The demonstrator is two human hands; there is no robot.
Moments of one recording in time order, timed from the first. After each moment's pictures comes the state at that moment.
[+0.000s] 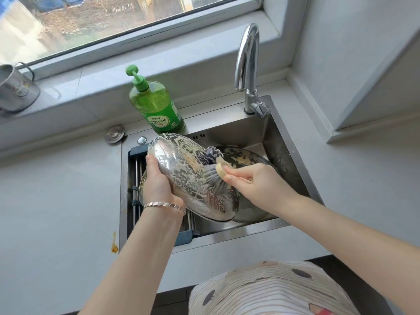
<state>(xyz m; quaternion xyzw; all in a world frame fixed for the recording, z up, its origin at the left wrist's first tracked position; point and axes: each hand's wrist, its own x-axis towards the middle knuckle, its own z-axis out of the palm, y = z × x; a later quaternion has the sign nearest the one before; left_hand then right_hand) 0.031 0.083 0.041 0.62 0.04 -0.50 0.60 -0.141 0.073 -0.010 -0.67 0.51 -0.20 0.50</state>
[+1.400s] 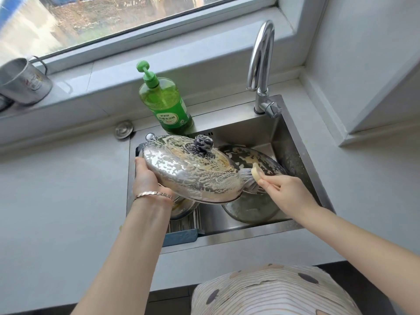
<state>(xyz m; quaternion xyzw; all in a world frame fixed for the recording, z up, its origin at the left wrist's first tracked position) 0.077 0.068 0.021 0.60 0.07 -0.51 0.61 -0.173 0.072 -0.056 -0.66 0.60 -0.18 0.42</state>
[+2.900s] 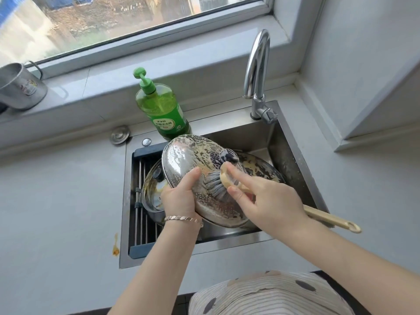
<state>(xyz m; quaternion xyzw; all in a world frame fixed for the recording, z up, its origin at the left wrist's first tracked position) 0.016 0.090 0.018 0.68 -0.05 -0.46 0.57 -0.138 0.087 0.016 -0.79 0.54 -0.10 0.26</state>
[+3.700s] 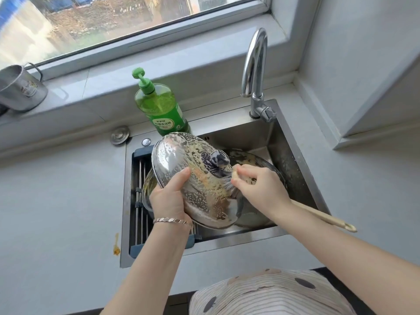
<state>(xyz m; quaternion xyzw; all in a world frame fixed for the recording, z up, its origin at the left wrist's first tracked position) 0.030 0.095 0.026 0.67 -0.03 -0.47 0.58 -0.128 0.067 -0.013 -0.61 0.61 -0.25 0.45</state>
